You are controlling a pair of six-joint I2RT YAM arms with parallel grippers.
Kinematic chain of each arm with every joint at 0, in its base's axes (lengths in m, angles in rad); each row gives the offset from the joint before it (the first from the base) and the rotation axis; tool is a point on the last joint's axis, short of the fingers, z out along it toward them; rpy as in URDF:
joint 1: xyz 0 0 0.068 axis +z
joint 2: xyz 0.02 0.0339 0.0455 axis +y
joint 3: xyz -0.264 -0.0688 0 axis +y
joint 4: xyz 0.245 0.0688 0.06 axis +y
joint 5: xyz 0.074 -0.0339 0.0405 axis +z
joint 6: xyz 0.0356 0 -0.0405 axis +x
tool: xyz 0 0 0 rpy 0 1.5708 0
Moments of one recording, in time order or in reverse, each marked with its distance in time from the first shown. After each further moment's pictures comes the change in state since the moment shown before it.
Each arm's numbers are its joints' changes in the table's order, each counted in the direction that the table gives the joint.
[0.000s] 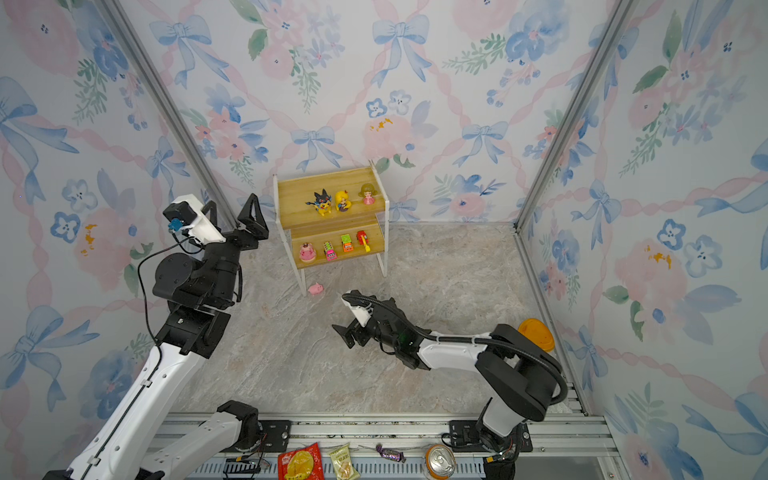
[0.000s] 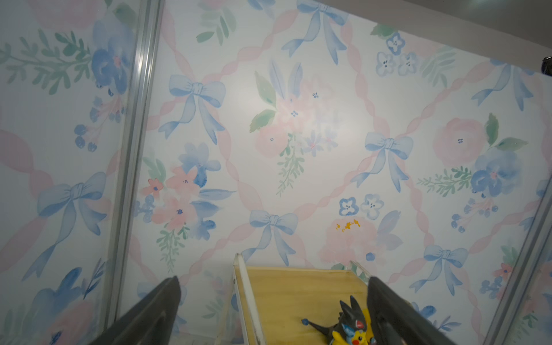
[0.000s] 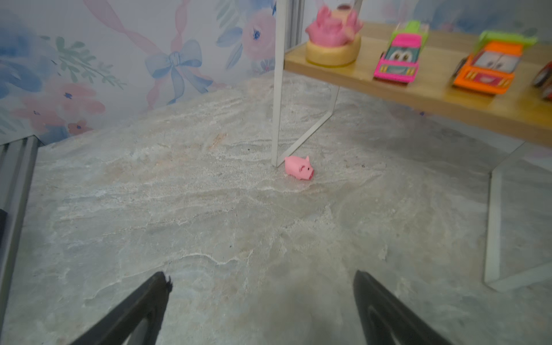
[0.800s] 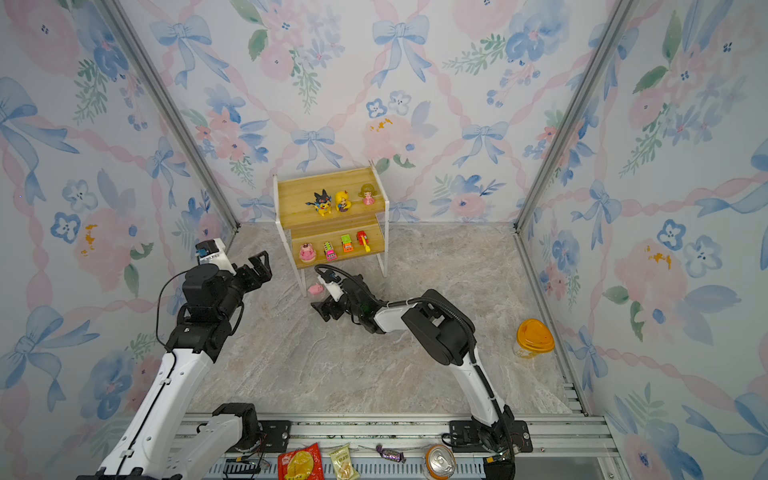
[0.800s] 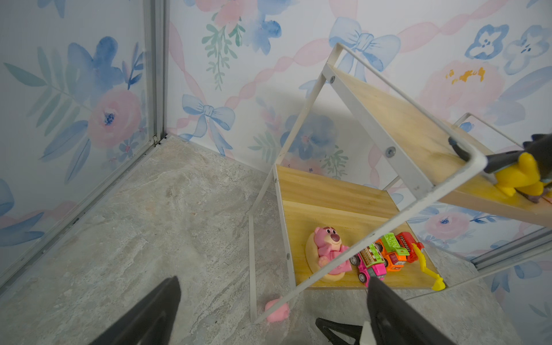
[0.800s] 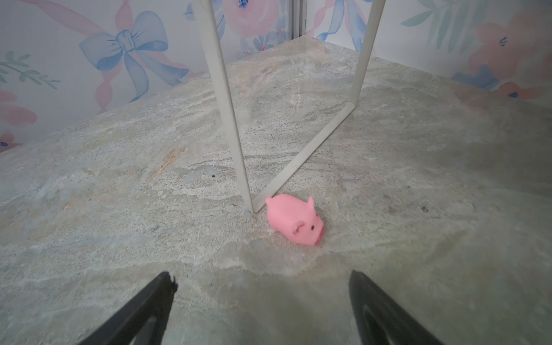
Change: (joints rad) left arm 0.286 -0.007 0.223 0.319 -0.305 -0.227; right arm -0.100 0.521 -0.579 0.074 0.149 0.021
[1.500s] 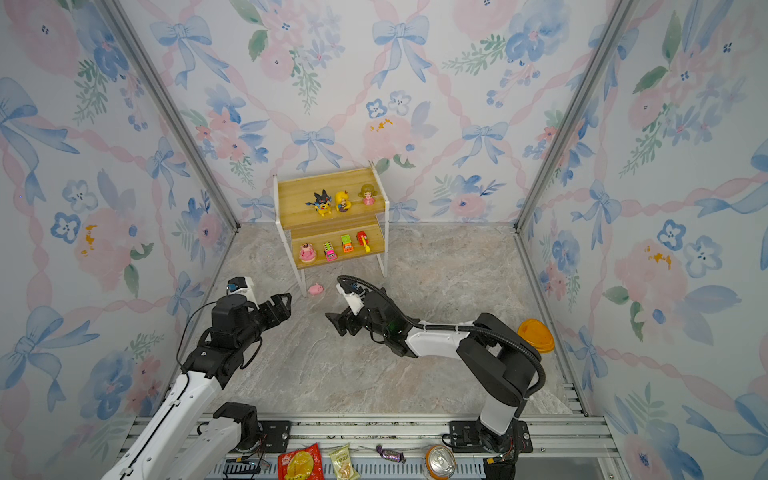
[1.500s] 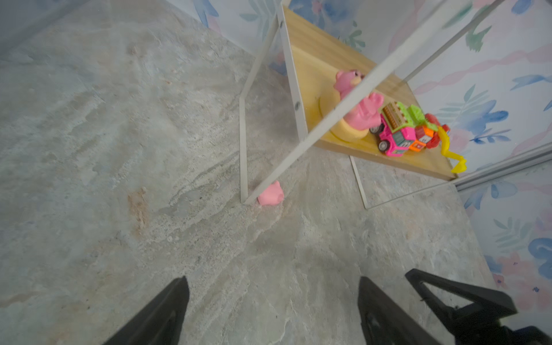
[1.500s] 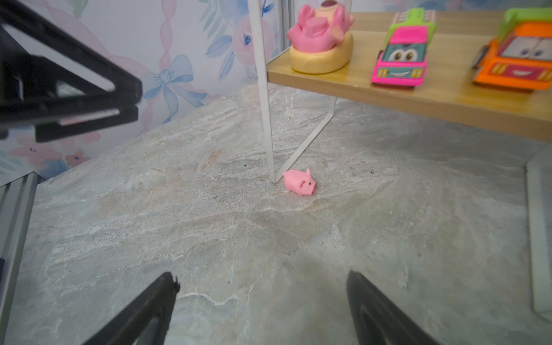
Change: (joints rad) left arm -0.204 -0.095 0.262 0.135 -0.006 -0.176; right arm 0.056 -0.548 0.481 0.001 -0.126 0.071
